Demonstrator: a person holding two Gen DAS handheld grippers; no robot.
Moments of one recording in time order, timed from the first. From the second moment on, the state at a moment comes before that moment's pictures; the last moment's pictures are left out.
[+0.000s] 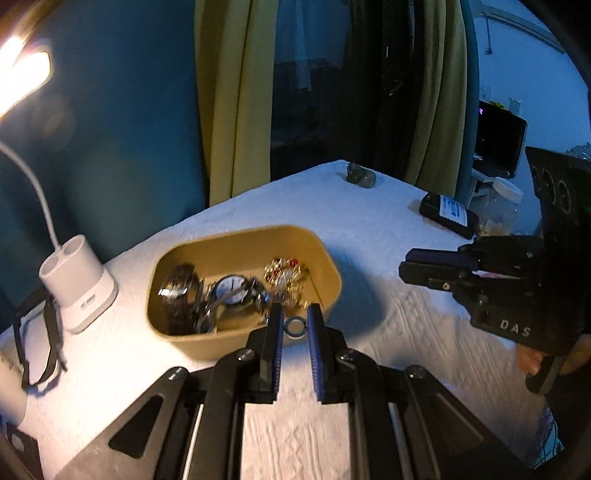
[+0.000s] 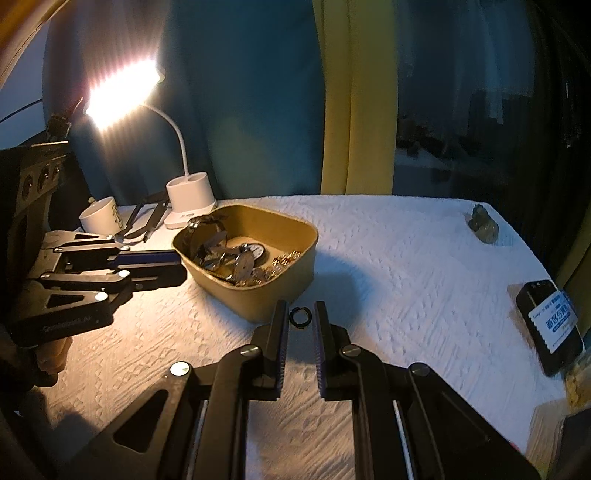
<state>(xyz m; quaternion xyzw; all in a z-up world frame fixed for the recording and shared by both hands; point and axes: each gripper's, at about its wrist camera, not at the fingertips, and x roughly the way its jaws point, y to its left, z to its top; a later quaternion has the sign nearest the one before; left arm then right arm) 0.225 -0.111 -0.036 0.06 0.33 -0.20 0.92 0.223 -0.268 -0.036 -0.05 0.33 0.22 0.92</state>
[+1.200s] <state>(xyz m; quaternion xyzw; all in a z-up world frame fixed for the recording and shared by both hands) 0.248 -0.063 -0.038 0.02 0.33 -0.14 0.93 0.267 -0.231 -0.030 -0.05 0.31 0.26 0.91</state>
